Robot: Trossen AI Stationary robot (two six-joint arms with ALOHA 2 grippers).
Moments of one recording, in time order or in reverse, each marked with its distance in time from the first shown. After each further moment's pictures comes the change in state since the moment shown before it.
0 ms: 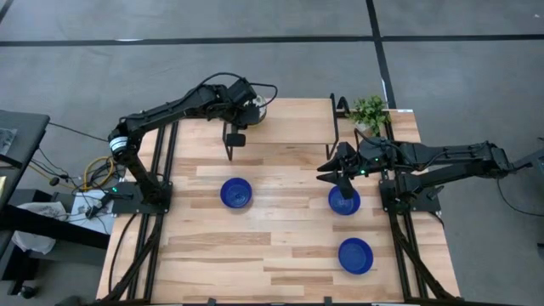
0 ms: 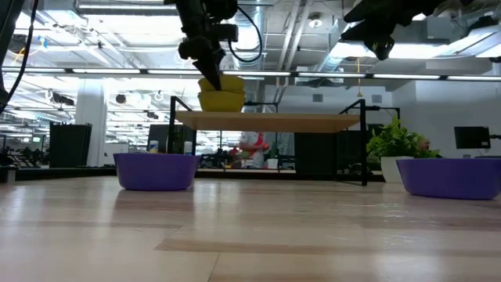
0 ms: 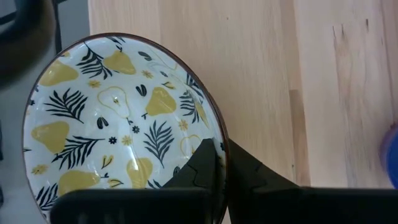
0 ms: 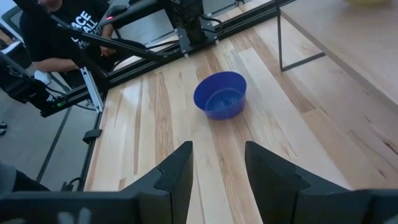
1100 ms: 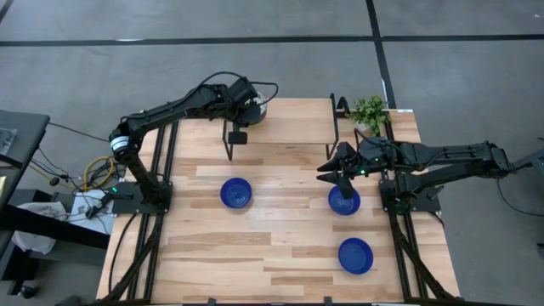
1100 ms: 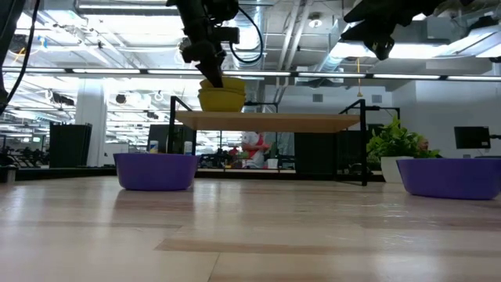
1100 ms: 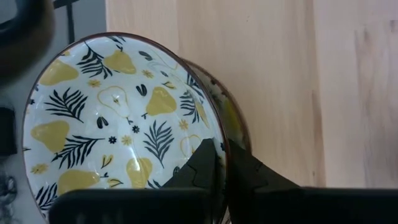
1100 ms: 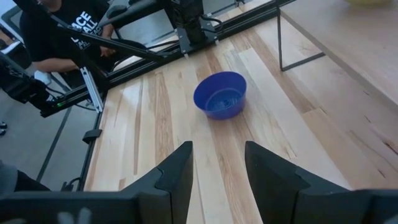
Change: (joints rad) left arm 0.006 0.009 -0.002 0.037 -0.037 0.000; right arm 0.000 0.000 0.000 0.000 0.000 0.000
